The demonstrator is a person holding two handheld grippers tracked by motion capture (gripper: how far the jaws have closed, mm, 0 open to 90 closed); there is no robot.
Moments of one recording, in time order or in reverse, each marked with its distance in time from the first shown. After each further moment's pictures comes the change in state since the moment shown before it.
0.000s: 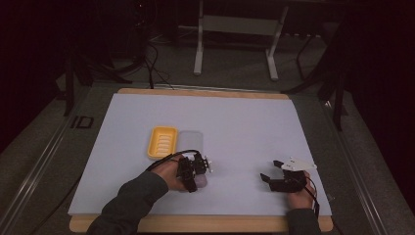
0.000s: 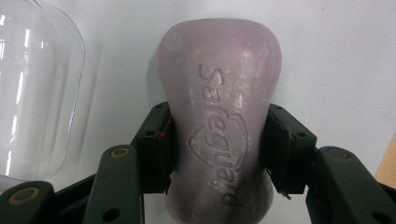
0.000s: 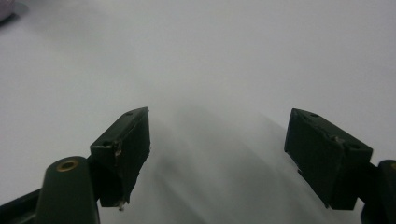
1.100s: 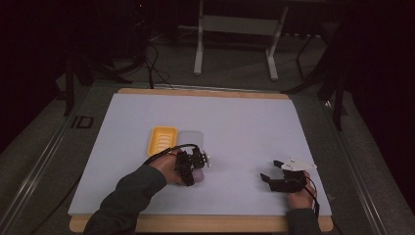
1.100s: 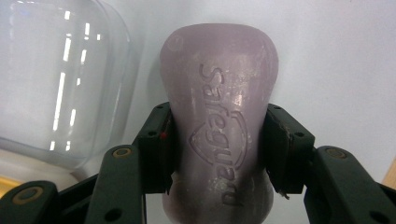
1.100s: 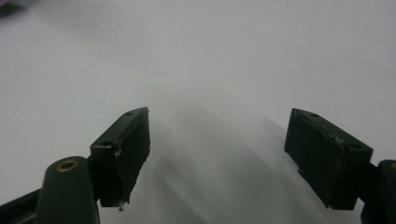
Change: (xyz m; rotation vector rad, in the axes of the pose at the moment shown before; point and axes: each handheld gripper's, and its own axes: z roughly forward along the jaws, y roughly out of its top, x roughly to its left) left arm 0.012 -0.001 -0.014 0.030 0.045 0.005; right arm 0.000 0.000 0.000 0.000 0.000 -0.001
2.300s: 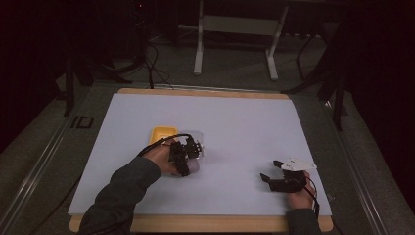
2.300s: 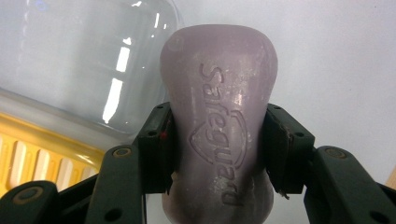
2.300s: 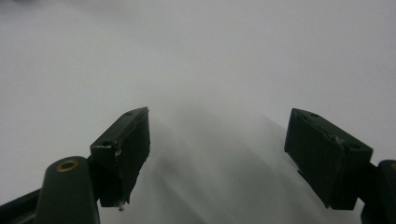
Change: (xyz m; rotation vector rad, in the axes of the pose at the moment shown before) left arm 0.023 -0.011 -0.021 -0.024 0.017 -0.048; right arm 0.000 0.000 0.000 -0.001 -0.001 -0.005
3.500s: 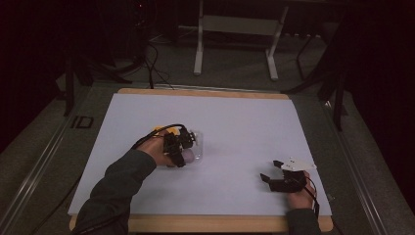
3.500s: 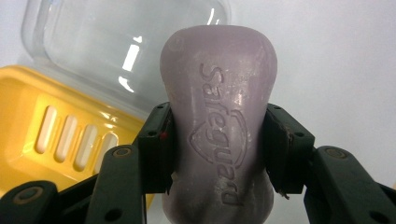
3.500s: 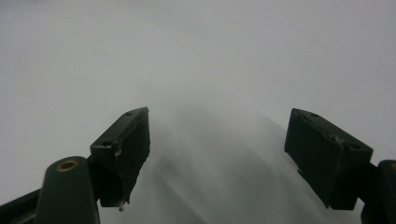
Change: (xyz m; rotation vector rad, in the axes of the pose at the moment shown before) left arm 0.022 -0.010 -0.017 -0.025 0.026 -0.075; right arm 0.000 0.000 0.000 0.002 0.000 -0.002
